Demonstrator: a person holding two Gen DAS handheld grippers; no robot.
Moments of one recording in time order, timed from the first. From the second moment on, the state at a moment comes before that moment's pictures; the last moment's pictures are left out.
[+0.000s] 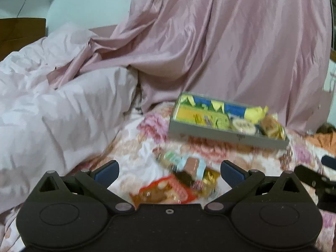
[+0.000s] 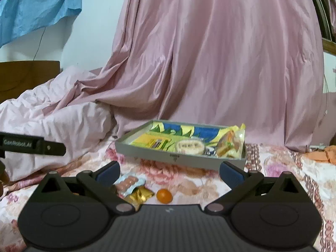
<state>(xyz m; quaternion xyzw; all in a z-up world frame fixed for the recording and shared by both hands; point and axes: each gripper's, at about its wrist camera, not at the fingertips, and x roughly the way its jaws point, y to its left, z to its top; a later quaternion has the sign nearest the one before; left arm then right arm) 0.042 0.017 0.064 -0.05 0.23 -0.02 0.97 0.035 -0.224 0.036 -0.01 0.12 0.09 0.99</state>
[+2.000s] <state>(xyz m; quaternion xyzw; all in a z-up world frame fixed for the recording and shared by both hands) 0.164 0.071 -0.031 0.11 0.39 -0.22 0.89 0.196 -0.129 -0.046 -0.11 0.32 0.26 0.91</state>
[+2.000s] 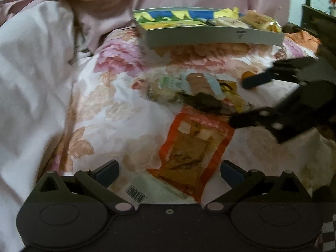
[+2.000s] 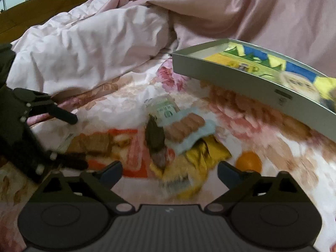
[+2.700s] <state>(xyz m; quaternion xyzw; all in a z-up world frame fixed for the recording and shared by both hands) 0.170 0.058 -0.029 0.09 0.41 -0.28 0.86 0.224 -0.110 -0.048 -0.14 0.35 0.33 0.87</state>
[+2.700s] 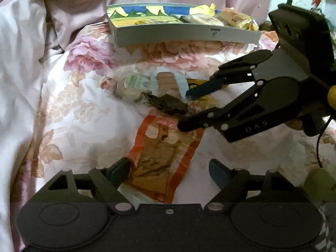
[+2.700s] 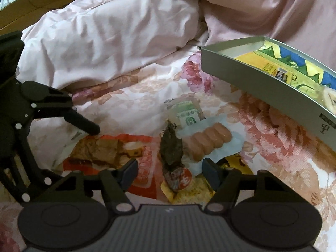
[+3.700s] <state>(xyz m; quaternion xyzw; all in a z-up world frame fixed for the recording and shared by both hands) 0.159 0.037 -0.032 0.16 0.41 -0.24 0.87 0.174 -0.154 -0.056 -0.14 0.38 0.26 0.88</state>
